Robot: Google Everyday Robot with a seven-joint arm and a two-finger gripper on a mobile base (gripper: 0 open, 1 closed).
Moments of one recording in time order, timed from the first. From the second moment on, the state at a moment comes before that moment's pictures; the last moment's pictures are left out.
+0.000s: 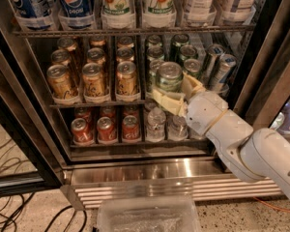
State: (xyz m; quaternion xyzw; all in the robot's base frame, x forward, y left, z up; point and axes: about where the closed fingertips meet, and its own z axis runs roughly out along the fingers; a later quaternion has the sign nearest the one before) arm 0.554 -0.082 0.907 -0.26 0.56 0.22 0.75
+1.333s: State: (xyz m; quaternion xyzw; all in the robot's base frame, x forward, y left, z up) arm 0.384 -0.044 0.896 -0.43 0.44 0.40 0.68
